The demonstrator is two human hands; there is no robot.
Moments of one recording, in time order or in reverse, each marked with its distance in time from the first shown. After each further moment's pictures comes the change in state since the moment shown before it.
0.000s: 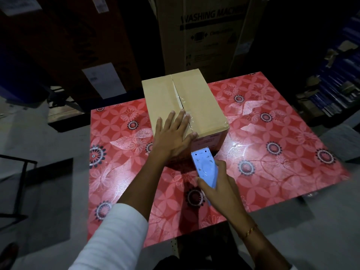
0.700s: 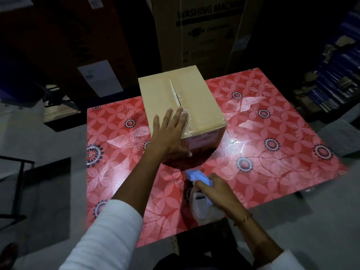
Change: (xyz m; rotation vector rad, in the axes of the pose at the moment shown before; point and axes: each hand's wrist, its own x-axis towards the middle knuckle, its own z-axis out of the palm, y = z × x) left_hand 0.005 -0.002 -0.008 0.133 -0.156 0.062; right_hand 0.013 0.019 0.010 0.087 -0.247 0.259
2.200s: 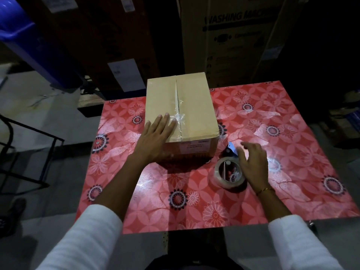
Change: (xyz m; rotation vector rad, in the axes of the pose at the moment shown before) left_hand -0.027 0.008 0.008 0.084 0.074 -0.166; right_hand 0.128 0.047 -0.144 -0.307 0.459 -0.479
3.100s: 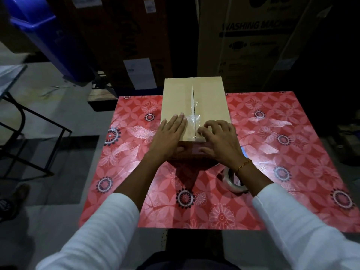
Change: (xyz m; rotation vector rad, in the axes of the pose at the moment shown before) left_hand -0.003 0.005 -0.003 0.044 0.056 -0.036; right_hand 0.034 -0.123 0.027 -0.388 -0.062 -0.796
